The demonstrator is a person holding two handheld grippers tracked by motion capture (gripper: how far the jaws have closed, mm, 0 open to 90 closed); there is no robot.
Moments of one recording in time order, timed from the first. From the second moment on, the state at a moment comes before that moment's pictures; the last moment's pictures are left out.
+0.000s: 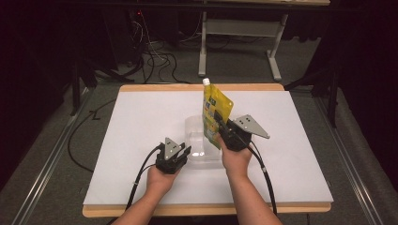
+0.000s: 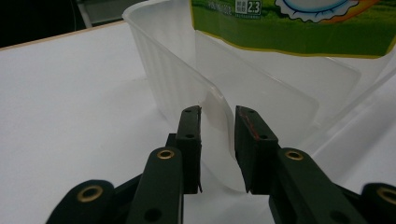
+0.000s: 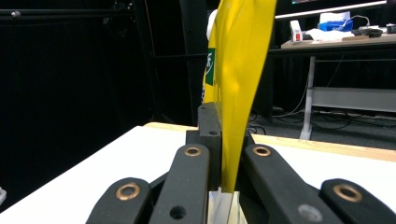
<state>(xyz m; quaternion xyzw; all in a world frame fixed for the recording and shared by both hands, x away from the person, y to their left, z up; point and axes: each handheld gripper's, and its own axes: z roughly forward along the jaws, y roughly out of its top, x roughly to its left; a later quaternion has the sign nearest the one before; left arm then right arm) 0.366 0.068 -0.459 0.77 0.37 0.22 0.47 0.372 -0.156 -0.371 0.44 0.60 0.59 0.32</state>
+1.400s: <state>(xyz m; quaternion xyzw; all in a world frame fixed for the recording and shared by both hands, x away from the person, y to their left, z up) 0.367 0.068 -0.457 0.77 0.38 0.22 0.47 0.367 -0.162 -0.407 0.43 0.60 0.59 0.32</state>
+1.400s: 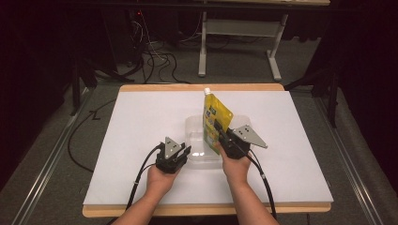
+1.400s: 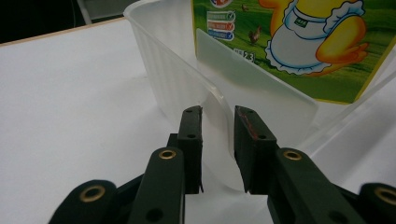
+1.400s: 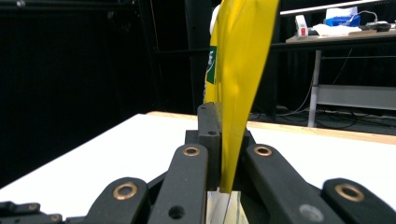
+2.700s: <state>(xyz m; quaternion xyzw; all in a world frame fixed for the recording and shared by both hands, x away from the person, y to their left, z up) 0.368 0.069 -0.456 0.77 0.38 0.21 0.47 0.357 -0.161 -0.412 0.41 0.66 0.54 0.32</state>
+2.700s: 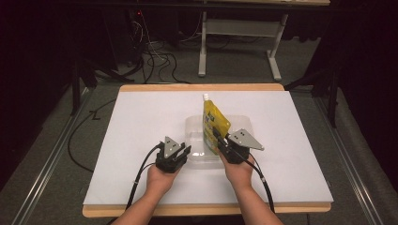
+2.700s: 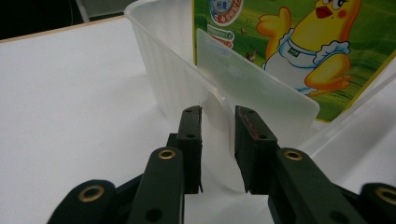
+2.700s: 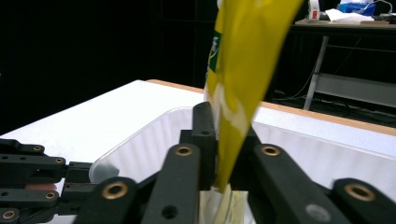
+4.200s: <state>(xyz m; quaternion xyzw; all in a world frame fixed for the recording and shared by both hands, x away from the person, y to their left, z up) 0.332 0.194 -0.444 0.75 0.41 0.26 0.45 0.279 -0.333 -0.414 0.47 0.65 0.47 0.36</state>
